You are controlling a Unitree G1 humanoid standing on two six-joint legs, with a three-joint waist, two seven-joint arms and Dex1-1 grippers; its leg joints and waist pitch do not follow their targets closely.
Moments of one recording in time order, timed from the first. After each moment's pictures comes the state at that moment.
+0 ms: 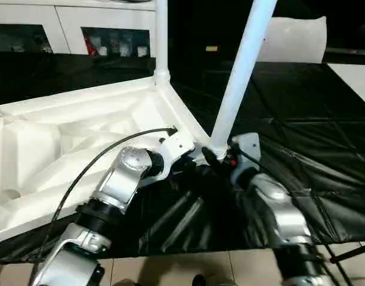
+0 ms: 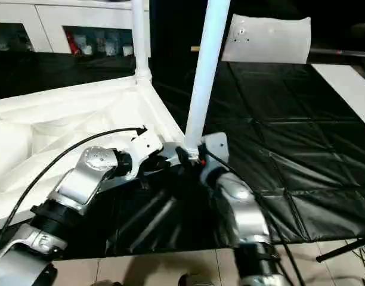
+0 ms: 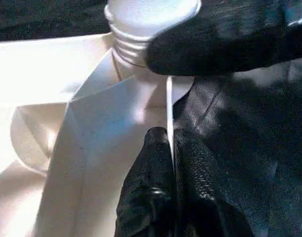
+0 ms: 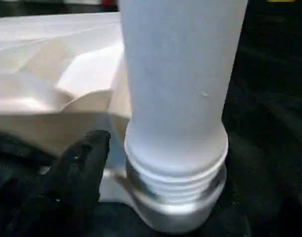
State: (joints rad) left arm -0.58 0.23 -0.29 0.37 0.19 0.32 -0.89; right arm -0.28 -0.08 0.03 0.23 0.09 0.21 0.50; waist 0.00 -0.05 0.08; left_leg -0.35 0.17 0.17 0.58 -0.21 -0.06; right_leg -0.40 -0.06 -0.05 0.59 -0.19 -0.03
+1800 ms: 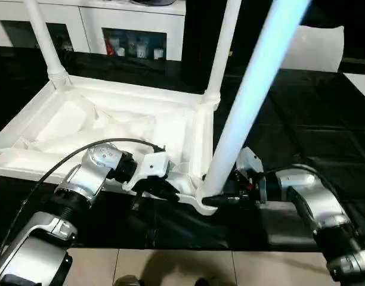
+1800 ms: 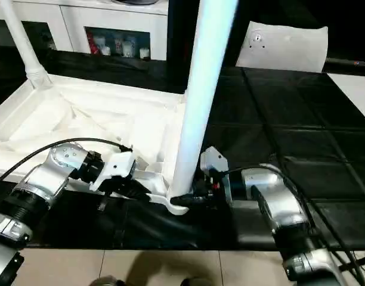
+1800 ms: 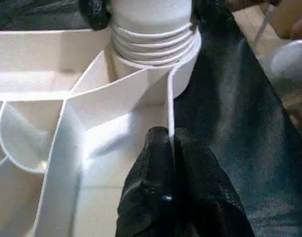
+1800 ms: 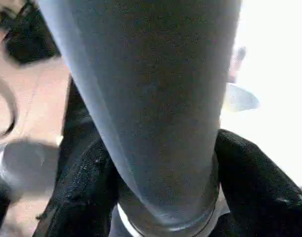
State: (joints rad) left arm -0.63 0.42 -0.36 0.56 0.04 -0.01 -1.42; right arm -0.36 -0.37 0.18 0.30 0.24 0.22 1.23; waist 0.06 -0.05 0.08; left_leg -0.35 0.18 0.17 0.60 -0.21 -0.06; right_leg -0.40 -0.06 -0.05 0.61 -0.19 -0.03
